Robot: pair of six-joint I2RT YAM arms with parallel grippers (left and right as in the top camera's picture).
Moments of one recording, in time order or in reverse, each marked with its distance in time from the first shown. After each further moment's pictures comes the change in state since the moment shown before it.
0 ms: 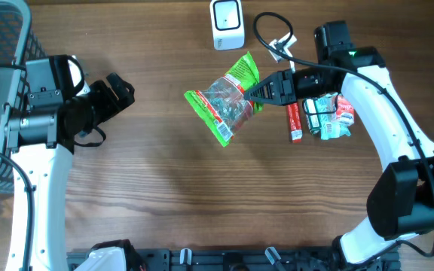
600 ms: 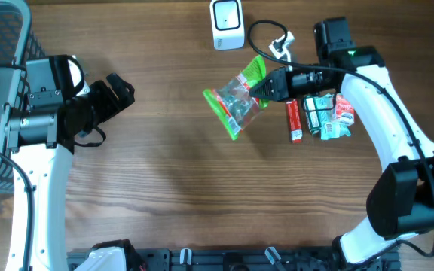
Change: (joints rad) left arm 0.000 0.000 0.000 0.000 0.000 0.000; right arm 0.008 0.000 0.037 0.050 0.393 0.159
